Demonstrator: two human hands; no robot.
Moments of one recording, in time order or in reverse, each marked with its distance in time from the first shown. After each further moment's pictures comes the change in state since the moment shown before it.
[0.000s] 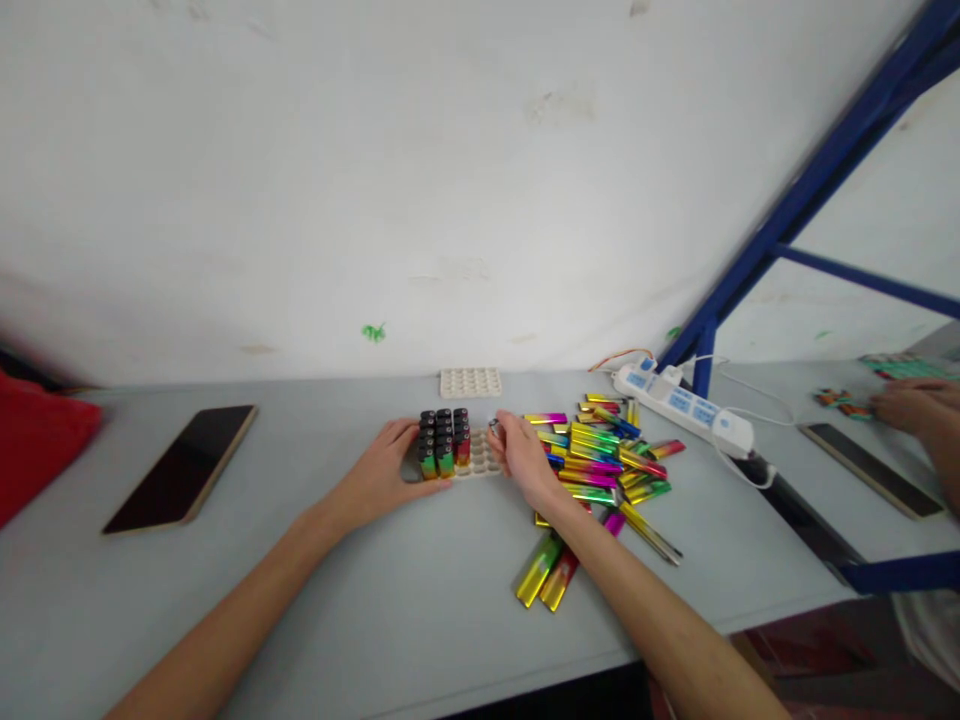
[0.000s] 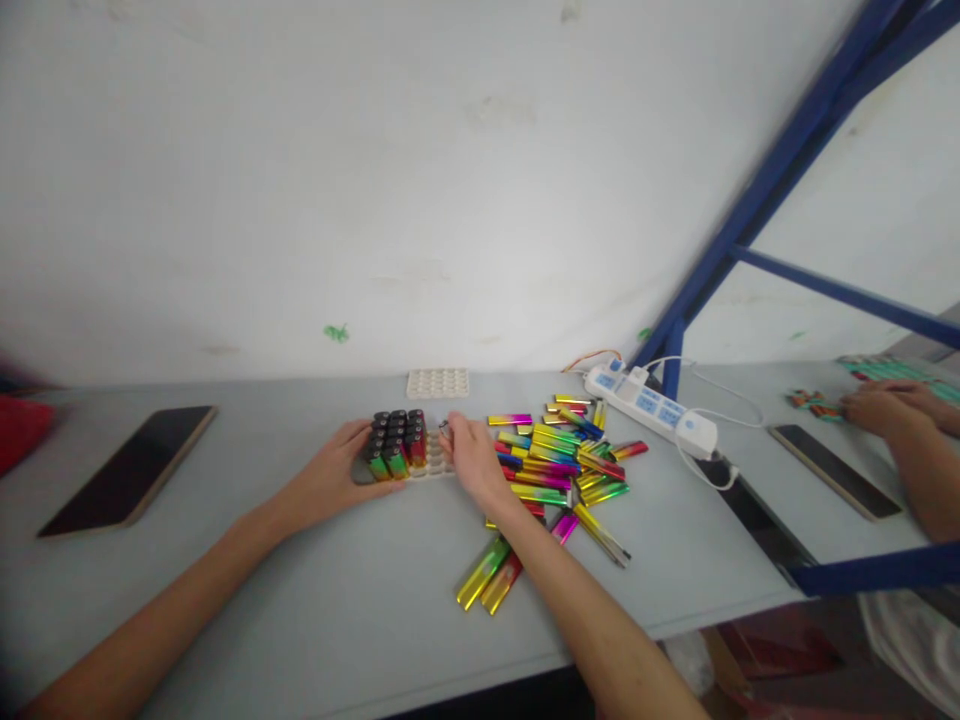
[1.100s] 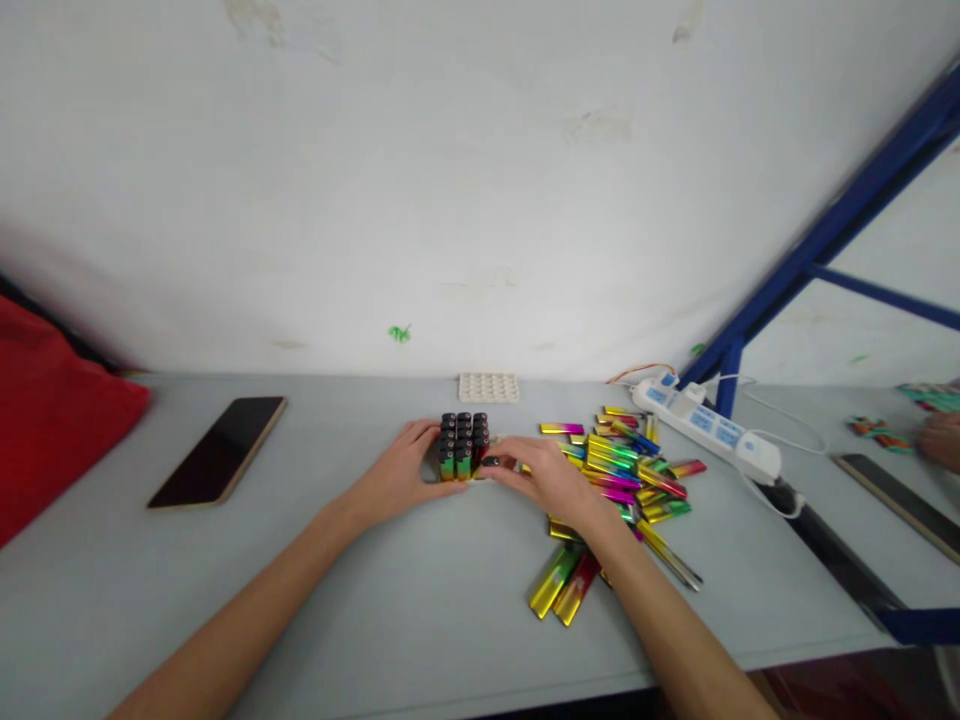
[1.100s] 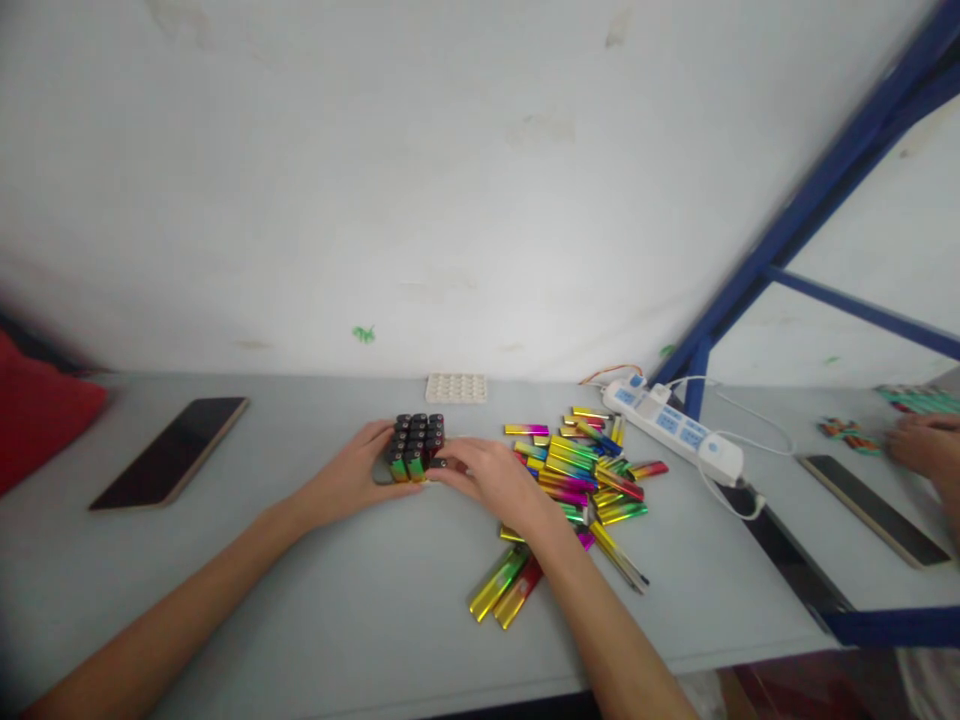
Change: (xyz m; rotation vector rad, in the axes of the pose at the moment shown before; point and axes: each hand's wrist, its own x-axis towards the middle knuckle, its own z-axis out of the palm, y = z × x) left_hand -0.001 0.003 0.003 -0.029 0.007 0.029; right_hand -0.015 -0.006 -0.039 -0.692 -0.335 -0.694
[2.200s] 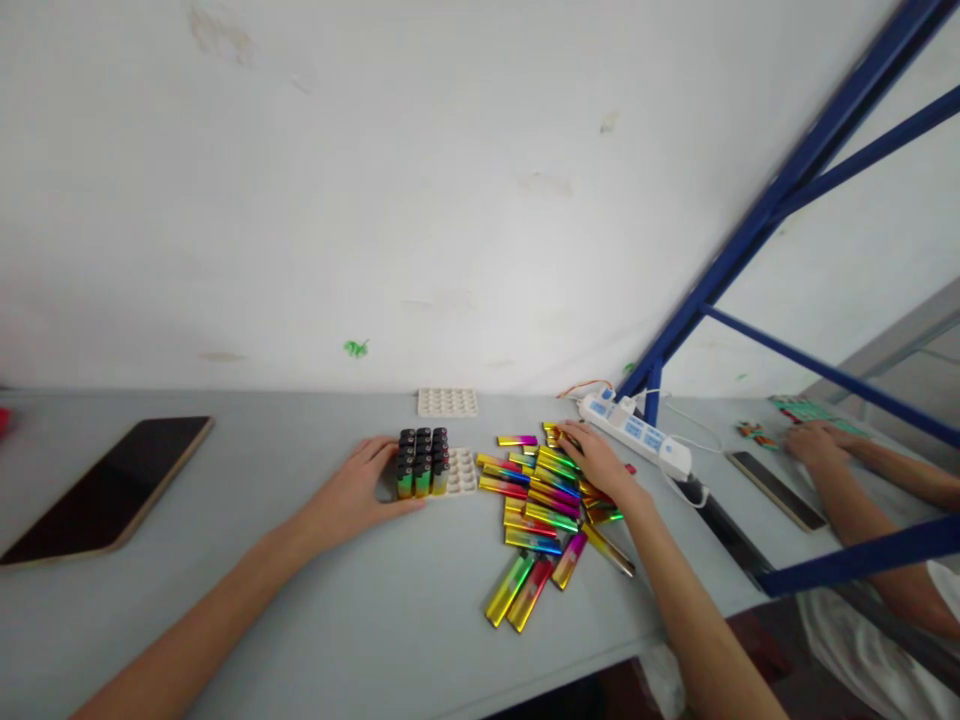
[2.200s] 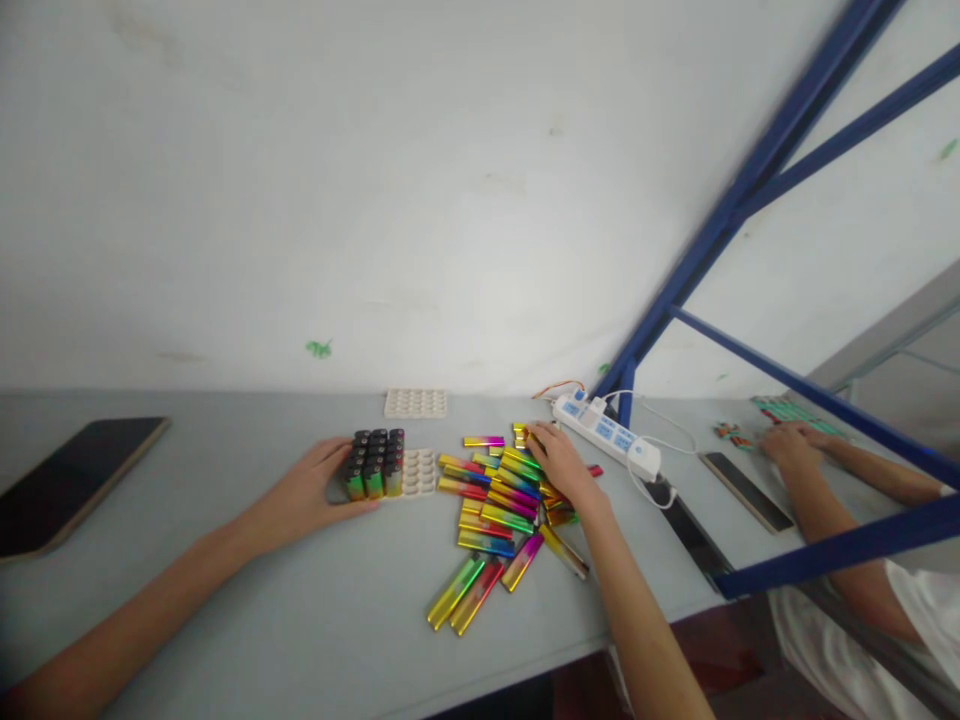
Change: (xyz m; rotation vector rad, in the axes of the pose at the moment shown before) left_hand 0.005 -0.018 0.010 0.009 0.063 0.019; right_hand -0.099 0.128 -0.105 -0.423 0.166 0.503
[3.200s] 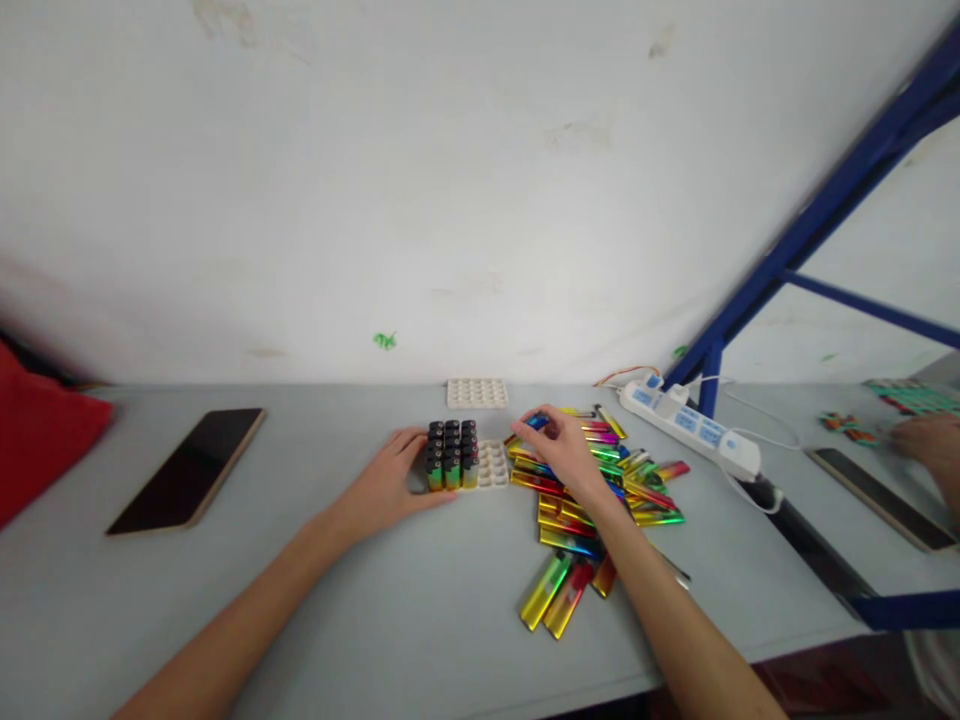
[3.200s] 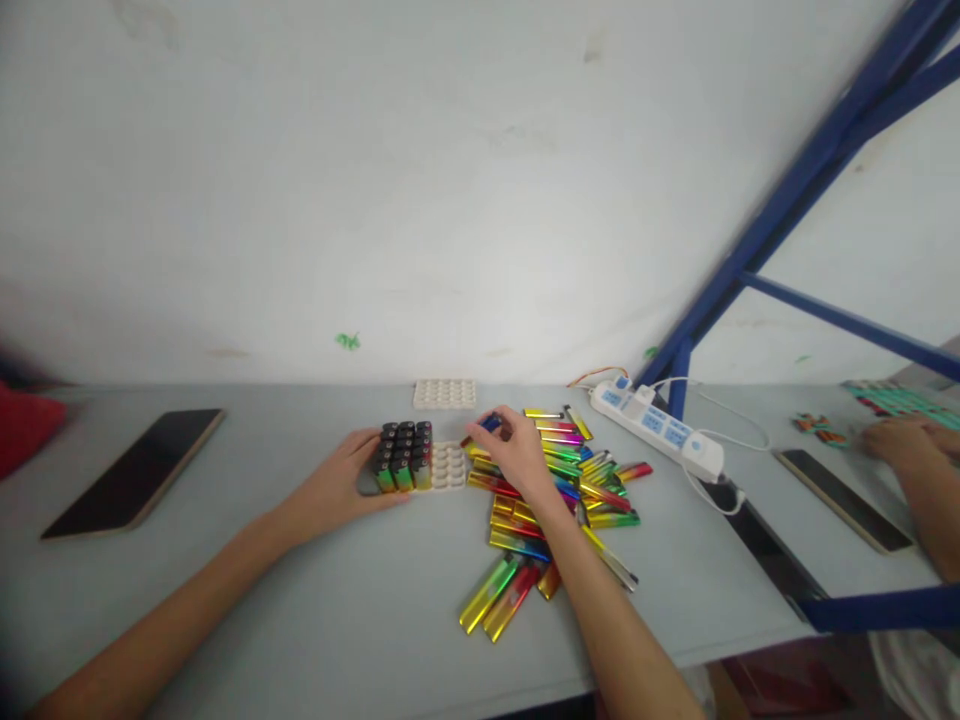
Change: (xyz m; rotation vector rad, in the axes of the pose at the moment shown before) left_hand -0.005 0.014 -0.009 -0.018 -0.032 -0.049; right_hand 0.024 -0.170 0.033 0.827 0.024 0.190
